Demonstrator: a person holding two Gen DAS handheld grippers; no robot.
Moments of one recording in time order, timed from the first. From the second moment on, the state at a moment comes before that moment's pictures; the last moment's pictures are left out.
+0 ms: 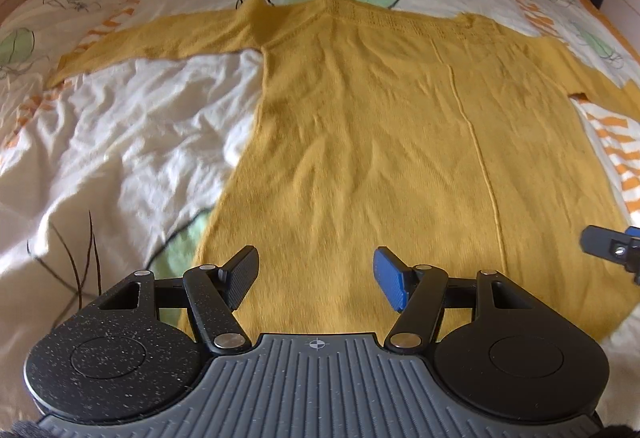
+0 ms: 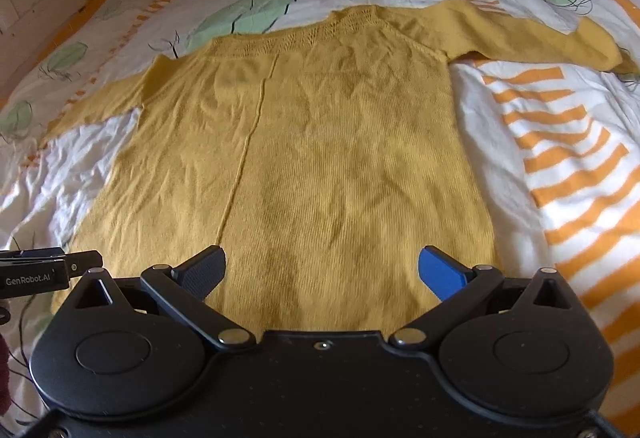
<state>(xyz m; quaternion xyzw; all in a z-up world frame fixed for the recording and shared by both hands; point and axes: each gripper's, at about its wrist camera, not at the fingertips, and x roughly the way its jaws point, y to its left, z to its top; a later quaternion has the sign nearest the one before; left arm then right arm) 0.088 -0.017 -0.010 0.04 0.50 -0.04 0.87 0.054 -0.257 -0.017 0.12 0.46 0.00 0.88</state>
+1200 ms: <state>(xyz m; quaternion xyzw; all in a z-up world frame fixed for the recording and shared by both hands) 0.234 -0.095 -0.060 0.09 0.40 -0.05 0.91 0.187 -0.642 -0.001 0.21 0.37 -0.27 0.86</state>
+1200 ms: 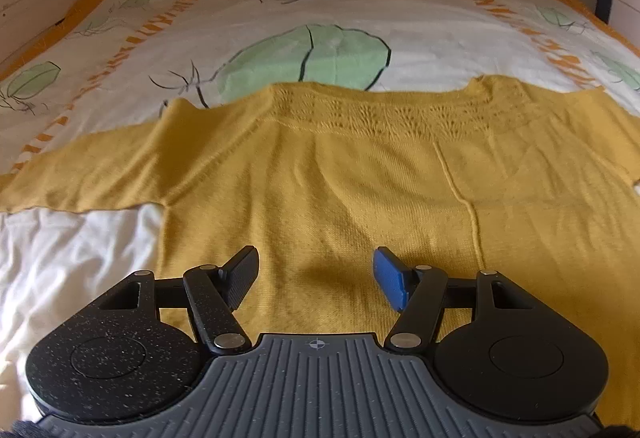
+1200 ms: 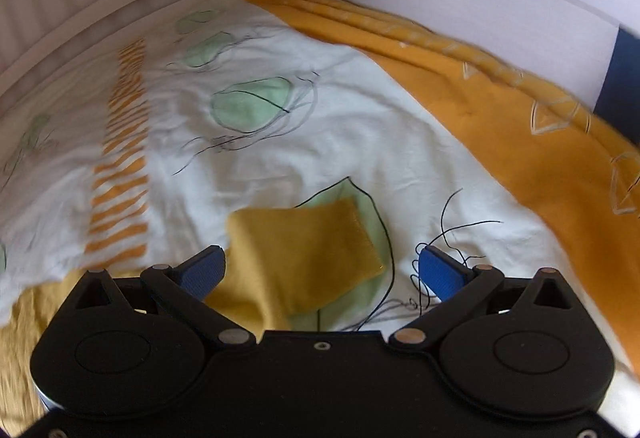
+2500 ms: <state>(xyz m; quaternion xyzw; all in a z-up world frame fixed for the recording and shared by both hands) 0.248 -0.043 -0.010 0.04 0.41 -0.13 0.90 0.194 -0.596 0.097 0.17 0.29 -0.23 0.91</state>
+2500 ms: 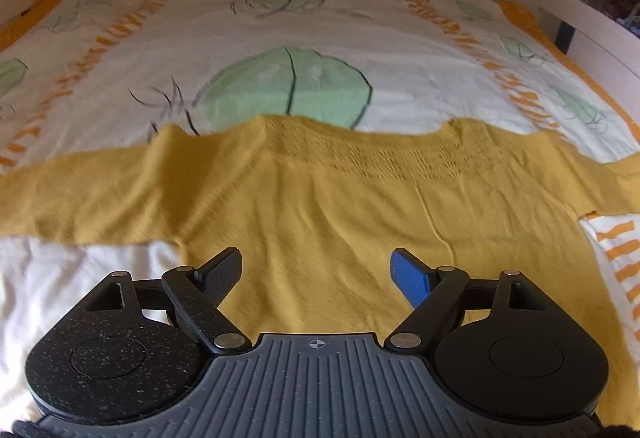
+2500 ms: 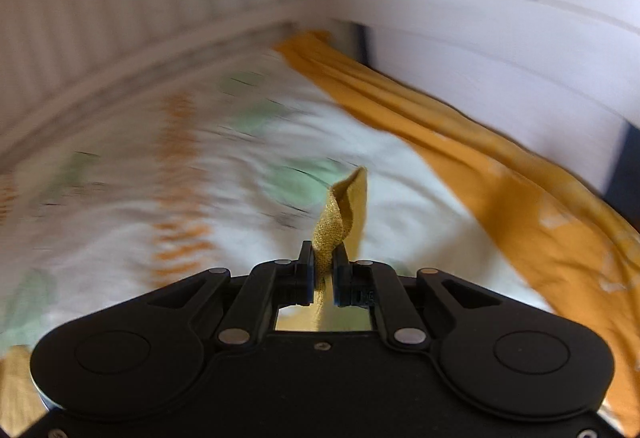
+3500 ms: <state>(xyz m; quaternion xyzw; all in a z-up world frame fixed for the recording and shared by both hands) 0.291 0.074 -0.013 -0.06 0.40 -0.08 0.91 0.301 -0.187 0.018 0.14 0.37 0.19 0.90</state>
